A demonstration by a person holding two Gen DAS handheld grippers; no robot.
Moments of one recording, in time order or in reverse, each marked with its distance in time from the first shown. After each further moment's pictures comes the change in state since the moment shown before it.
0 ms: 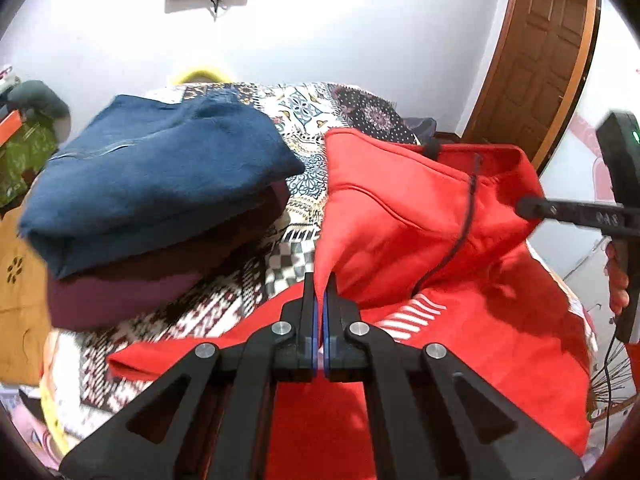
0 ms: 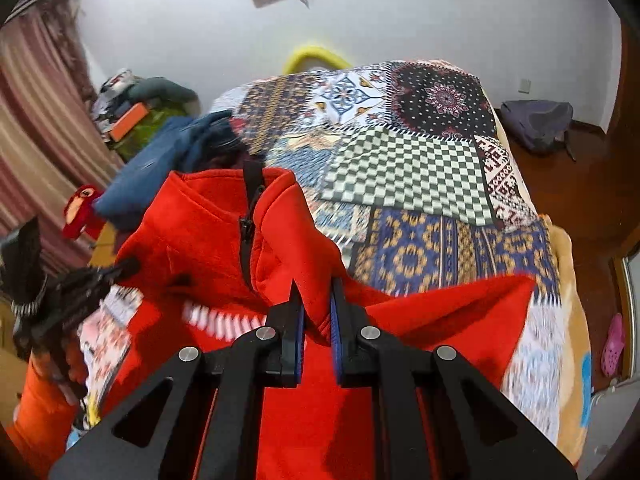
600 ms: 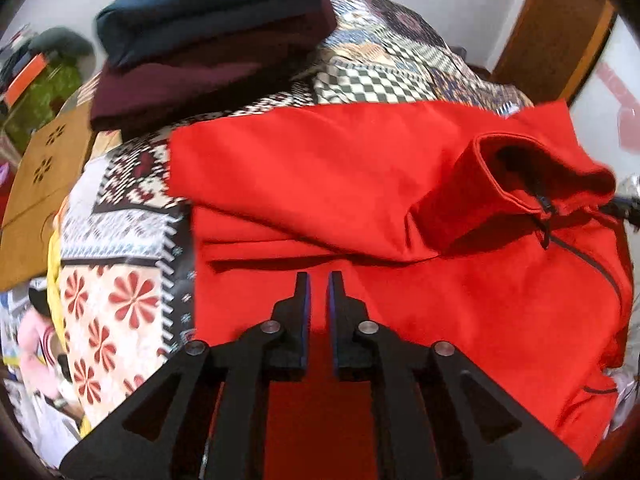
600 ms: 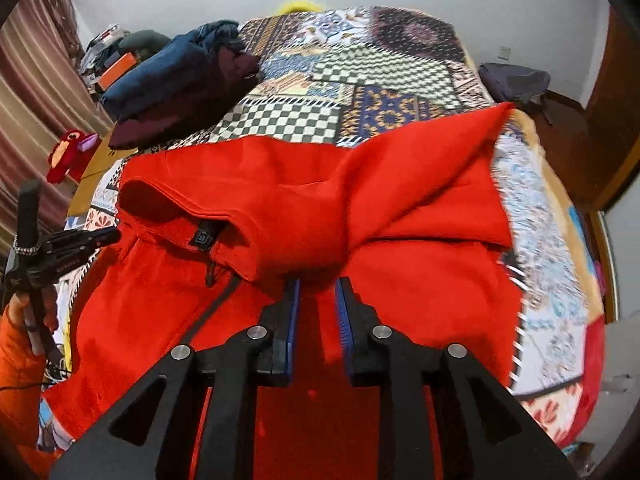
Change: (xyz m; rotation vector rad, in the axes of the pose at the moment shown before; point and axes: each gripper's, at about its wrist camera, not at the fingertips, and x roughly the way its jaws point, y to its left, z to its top) left arm -0.022 0.018 -0.137 -0.049 0.249 0.114; right arm -0.028 0.011 -0.122 0.004 0.114 -0.126
